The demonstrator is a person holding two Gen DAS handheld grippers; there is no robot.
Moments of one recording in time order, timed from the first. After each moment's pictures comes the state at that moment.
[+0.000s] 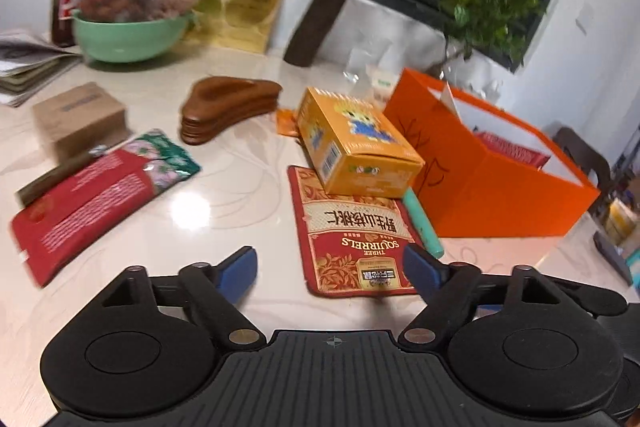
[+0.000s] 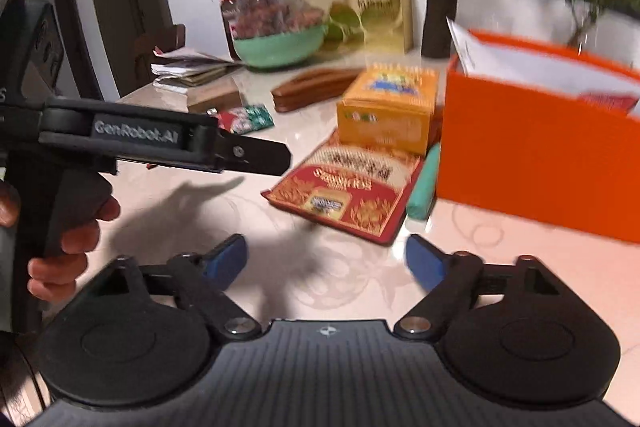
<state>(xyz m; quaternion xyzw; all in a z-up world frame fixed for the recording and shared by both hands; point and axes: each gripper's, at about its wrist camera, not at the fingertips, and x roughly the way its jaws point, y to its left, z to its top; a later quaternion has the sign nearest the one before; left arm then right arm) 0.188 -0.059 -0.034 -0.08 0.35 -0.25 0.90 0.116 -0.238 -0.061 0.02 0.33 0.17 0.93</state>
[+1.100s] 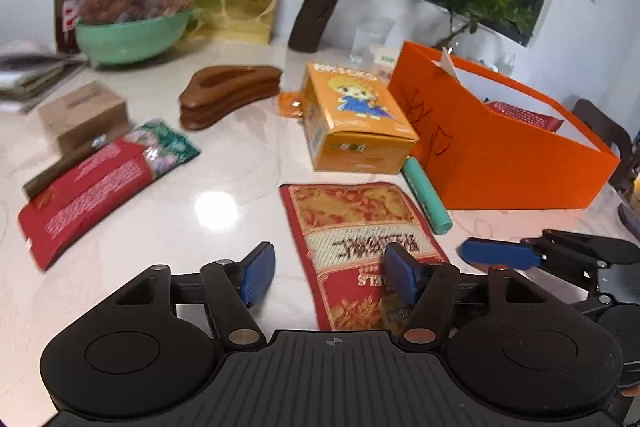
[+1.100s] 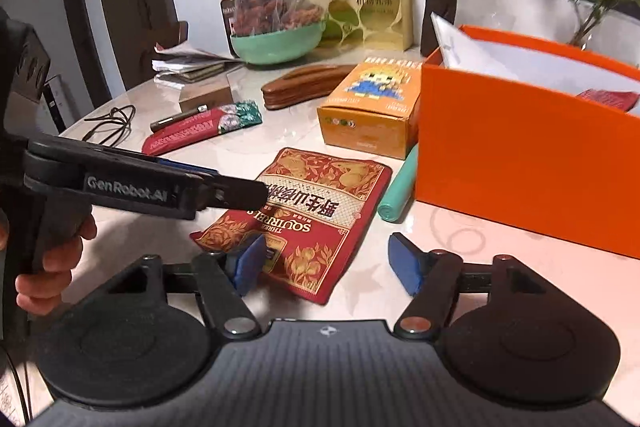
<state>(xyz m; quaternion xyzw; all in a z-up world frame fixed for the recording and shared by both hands) 0.170 -0.082 -0.040 -0.03 0.36 -0.22 0.91 0.129 -0.257 -0.059 0.01 0.32 0.19 0.93</state>
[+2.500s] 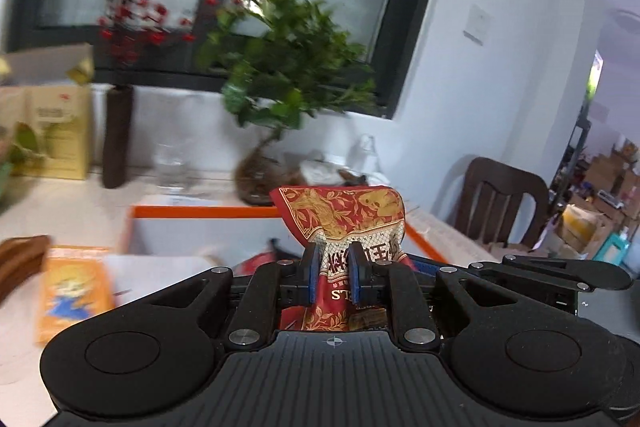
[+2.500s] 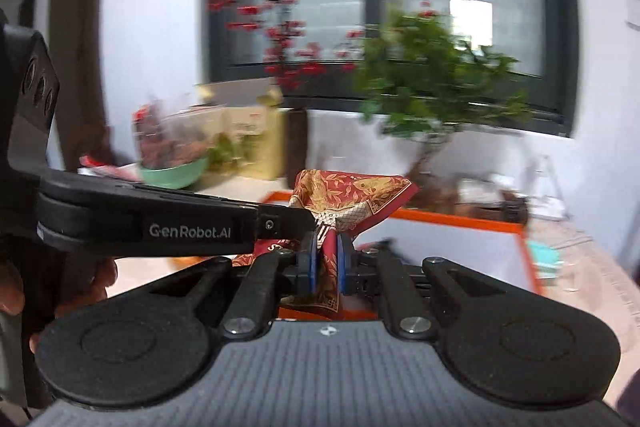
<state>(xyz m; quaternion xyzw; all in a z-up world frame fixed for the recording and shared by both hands) 0.184 -0.306 0.068 -0.05 0.25 -0.33 0.91 0.115 -0.426 0.058 0.00 0.19 0.07 0.98</state>
